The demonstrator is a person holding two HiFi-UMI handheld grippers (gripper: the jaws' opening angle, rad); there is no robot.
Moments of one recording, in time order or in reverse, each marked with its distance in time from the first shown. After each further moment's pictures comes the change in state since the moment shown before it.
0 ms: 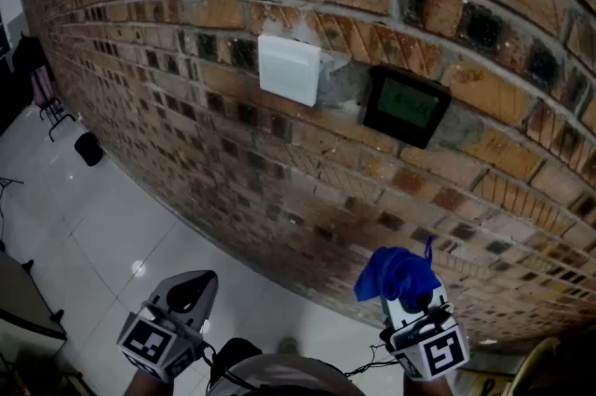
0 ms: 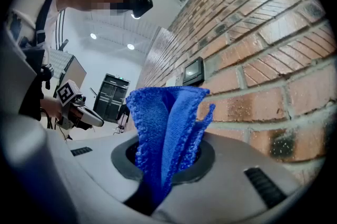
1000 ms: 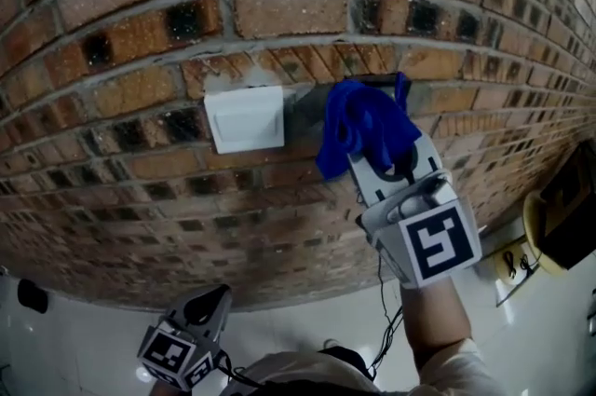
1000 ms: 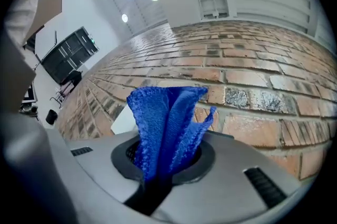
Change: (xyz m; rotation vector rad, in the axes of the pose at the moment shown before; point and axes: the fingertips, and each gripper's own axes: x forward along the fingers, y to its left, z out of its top) left arm 0.082 0.099 0.014 0.139 0.031 -0.591; right arm 0.172 -0.026 0.165 -0.387 -0.015 -0.537
